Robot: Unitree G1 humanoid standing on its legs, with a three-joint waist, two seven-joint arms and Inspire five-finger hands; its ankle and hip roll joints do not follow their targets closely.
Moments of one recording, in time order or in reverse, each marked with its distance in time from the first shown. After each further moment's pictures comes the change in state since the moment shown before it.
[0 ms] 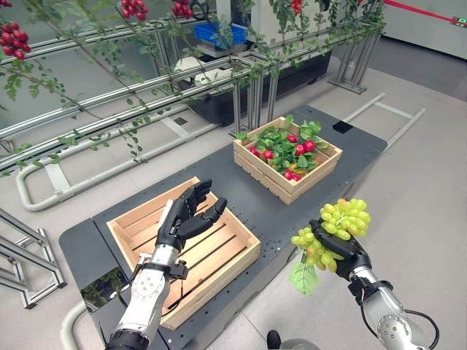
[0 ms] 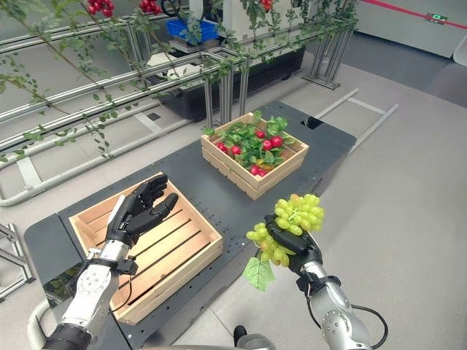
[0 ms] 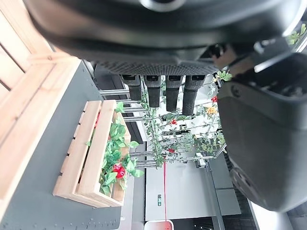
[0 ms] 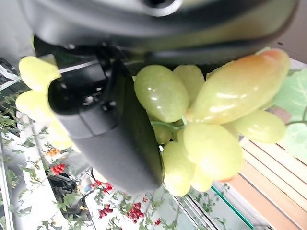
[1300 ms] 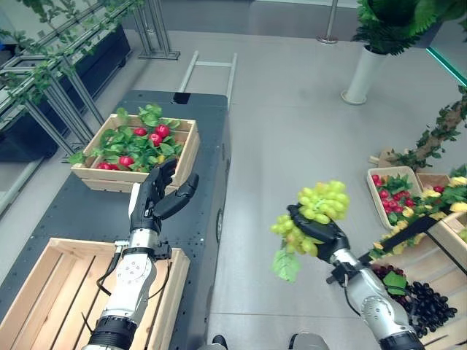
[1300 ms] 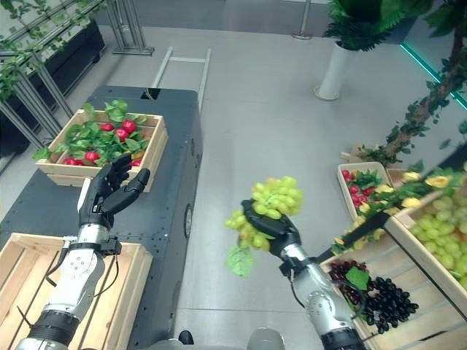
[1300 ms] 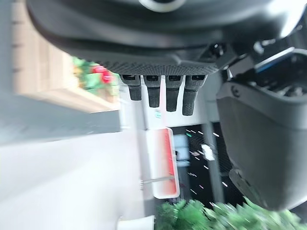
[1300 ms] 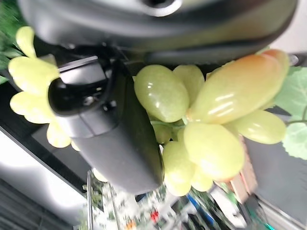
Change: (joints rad) left arm -0.070 0.034 0.080 -0.028 -0.045 0.136 0.215; right arm -0.150 0.041 0.199 0.013 -0.035 -0.003 0.047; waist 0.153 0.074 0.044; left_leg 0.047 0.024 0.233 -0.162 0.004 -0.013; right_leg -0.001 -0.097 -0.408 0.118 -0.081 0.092
